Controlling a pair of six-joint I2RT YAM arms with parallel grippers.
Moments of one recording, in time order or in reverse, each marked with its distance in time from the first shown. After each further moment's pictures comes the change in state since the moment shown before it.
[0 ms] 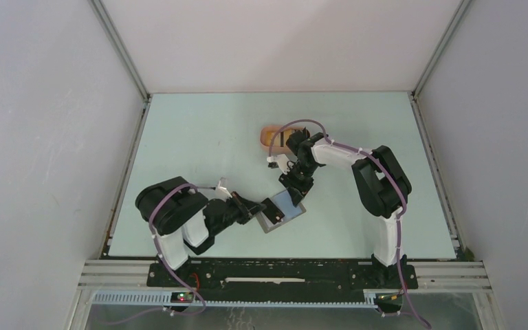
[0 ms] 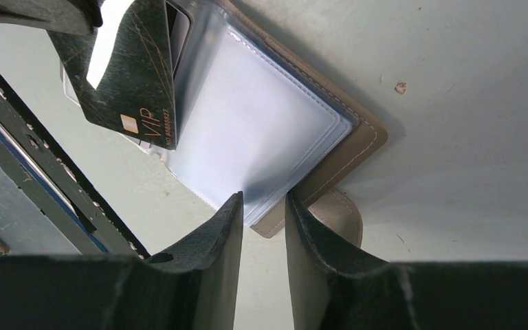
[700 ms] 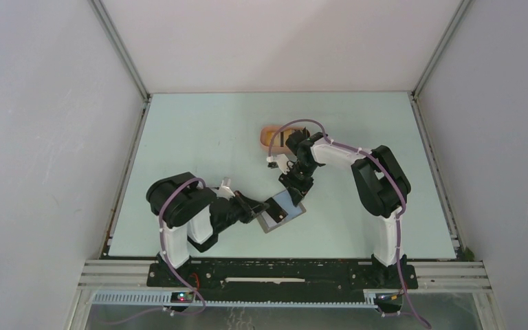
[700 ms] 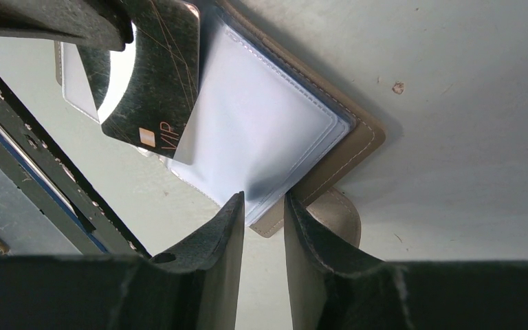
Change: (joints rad) left arm -0.001 0.095 0.043 0.046 0.018 -0.053; right arm 0.001 0.006 0.011 -0.010 0.007 0.000
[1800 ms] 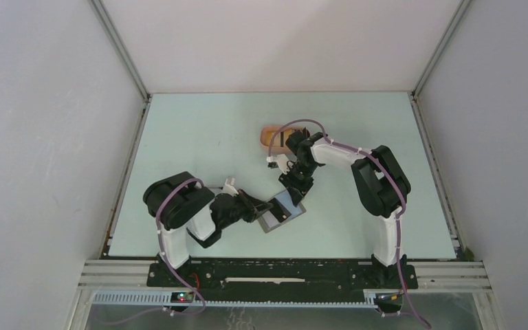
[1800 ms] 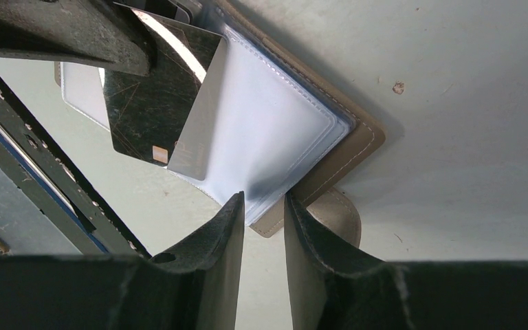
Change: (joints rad) left arm -0.001 -0.014 0.060 -0.121 0.047 -0.092; right arm 0.000 0.000 0.000 0.000 0.000 0.000
